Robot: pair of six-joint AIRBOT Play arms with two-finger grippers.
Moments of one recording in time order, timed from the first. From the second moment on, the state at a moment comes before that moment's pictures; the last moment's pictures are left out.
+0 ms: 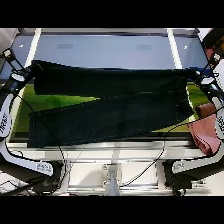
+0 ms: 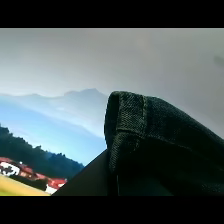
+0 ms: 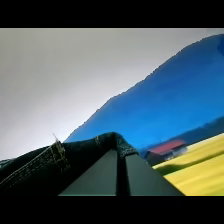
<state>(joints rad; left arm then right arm) 0.30 -1.69 1.29 0.89 -0.15 -1.06 -0.38 -1.65 1.21 -0.89 0.15 0.98</state>
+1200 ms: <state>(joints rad) 0.56 -1.41 1.29 0.91 -0.74 -1.06 -0.70 -1.31 1.21 -0.98 0.74 0.99</state>
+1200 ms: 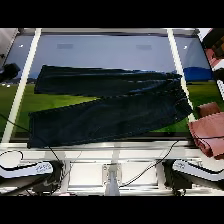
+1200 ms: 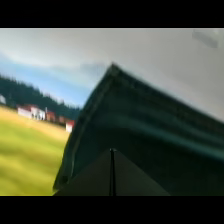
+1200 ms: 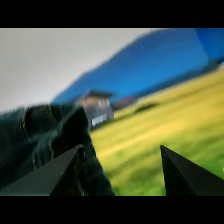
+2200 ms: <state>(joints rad) 0.80 -1.63 1.14 1.08 -1.26 -0.78 -0.82 -1.27 1.21 -1.06 1.31 1.17</state>
